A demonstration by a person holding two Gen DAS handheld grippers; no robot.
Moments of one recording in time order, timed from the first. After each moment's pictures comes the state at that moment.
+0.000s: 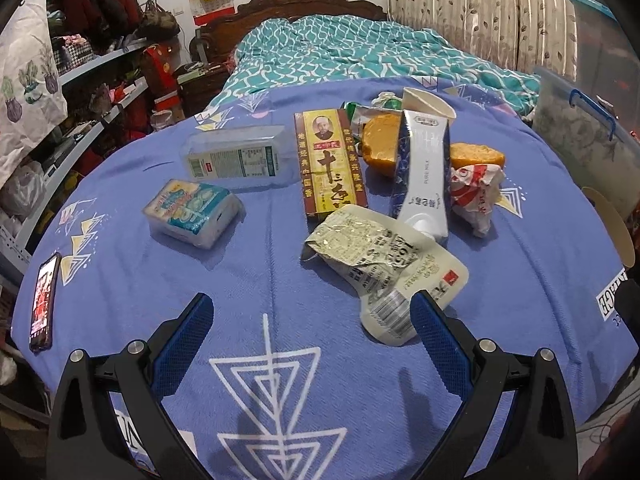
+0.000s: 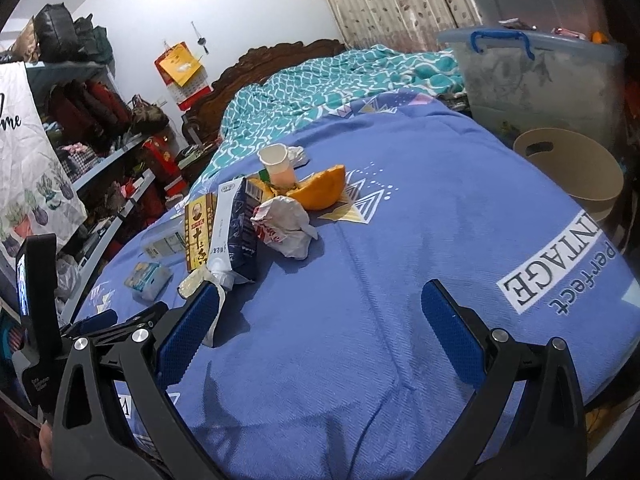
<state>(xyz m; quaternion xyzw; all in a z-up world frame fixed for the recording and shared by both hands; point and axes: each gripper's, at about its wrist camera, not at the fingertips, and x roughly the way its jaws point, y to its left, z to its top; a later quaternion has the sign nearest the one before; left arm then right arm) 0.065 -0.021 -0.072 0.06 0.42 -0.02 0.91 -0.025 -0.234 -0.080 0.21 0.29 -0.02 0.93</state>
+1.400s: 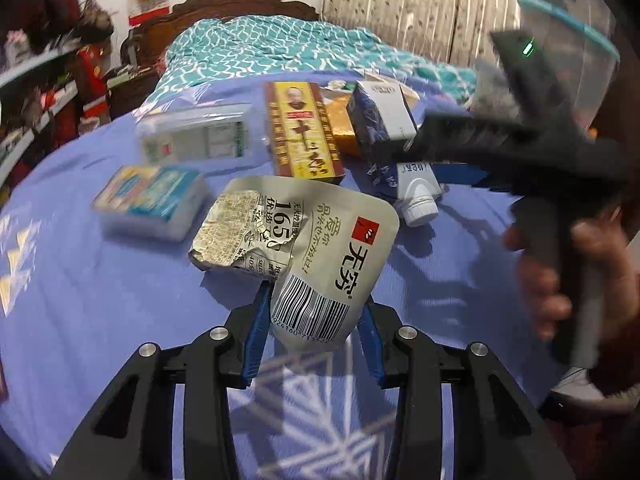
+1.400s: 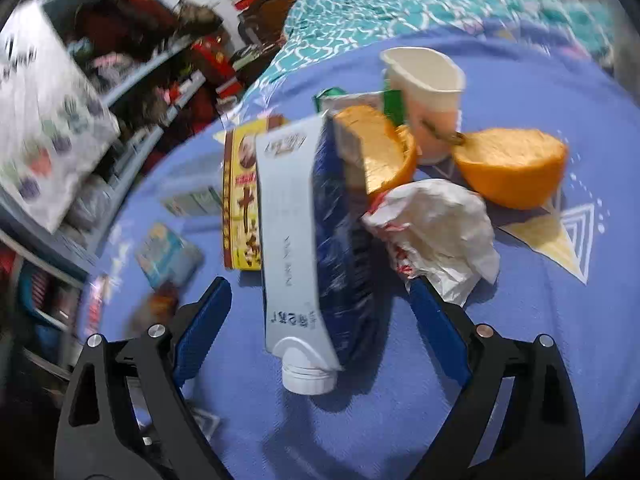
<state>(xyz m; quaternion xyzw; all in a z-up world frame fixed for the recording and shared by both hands) 0.085 0.047 -0.111 0.04 0.41 -0.18 0.89 0.171 -0.135 -0.117 0.12 0.44 0.12 0.88</state>
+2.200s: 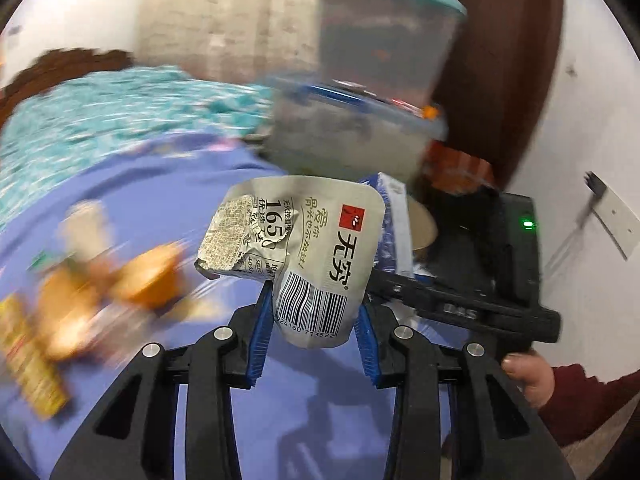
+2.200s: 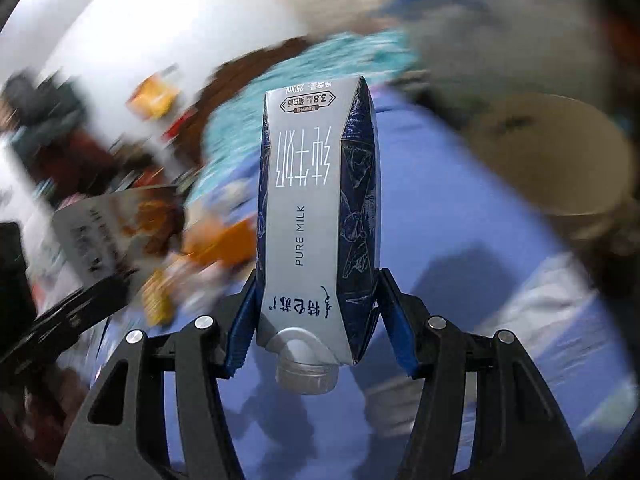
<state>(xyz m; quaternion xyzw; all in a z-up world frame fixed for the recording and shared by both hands) 0.094 -0.219 -0.034 0.10 0.35 -0.48 0.80 0.004 -0.415 -0.117 0.33 0.30 -0.07 0.89</state>
